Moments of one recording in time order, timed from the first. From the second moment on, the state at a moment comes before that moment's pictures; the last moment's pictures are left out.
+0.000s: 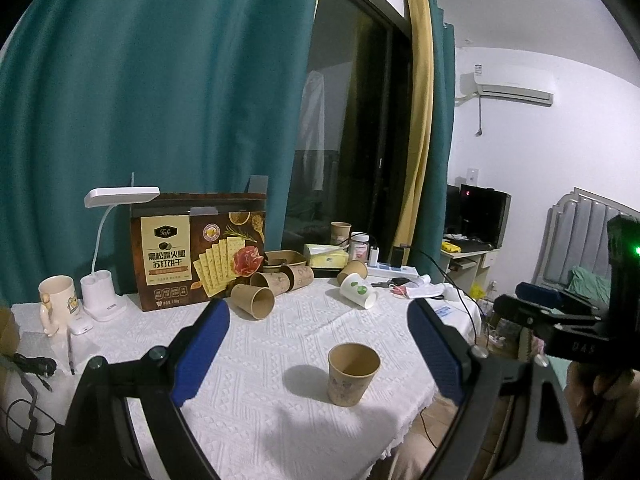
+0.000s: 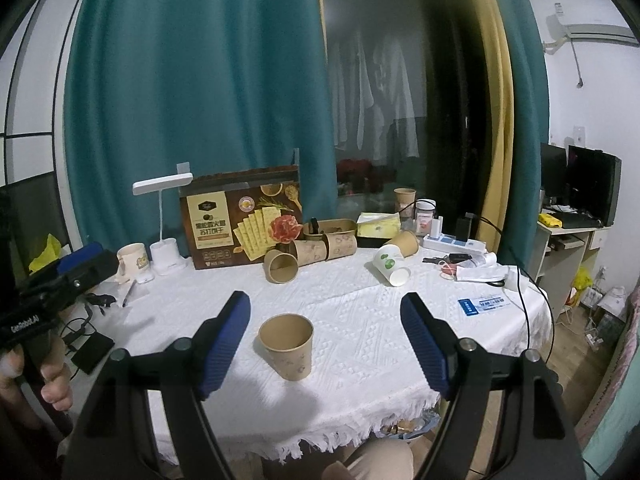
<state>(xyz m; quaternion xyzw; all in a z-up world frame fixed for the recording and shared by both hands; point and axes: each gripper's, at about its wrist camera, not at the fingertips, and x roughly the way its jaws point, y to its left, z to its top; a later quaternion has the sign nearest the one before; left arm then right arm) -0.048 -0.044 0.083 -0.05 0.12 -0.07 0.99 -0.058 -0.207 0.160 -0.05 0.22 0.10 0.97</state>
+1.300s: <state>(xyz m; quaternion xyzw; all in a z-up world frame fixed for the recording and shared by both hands) -0.050 -0.051 0.083 -0.04 0.12 -0.08 0.99 -0.059 -0.209 0.159 -0.05 0.22 0.10 0.97</state>
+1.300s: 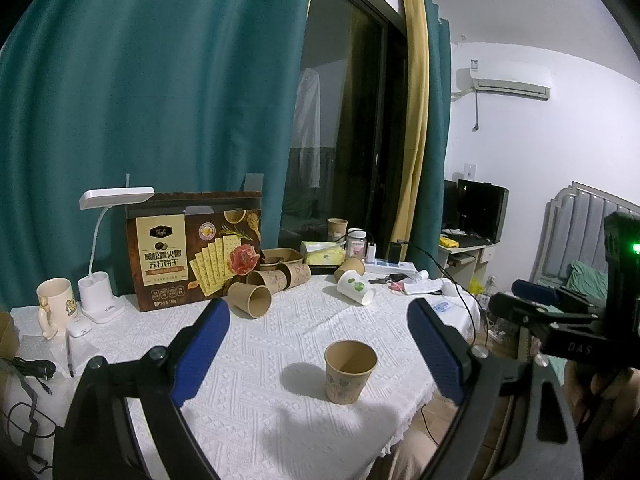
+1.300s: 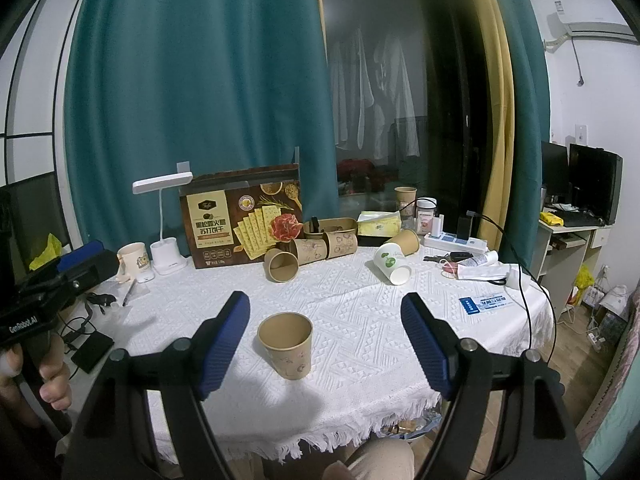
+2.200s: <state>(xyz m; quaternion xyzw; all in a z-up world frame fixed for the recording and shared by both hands) -0.050 -0.052 0.082 -0.04 0.13 -0.08 0.99 -0.059 -0.208 0.159 -0.05 0.22 0.10 0.97</state>
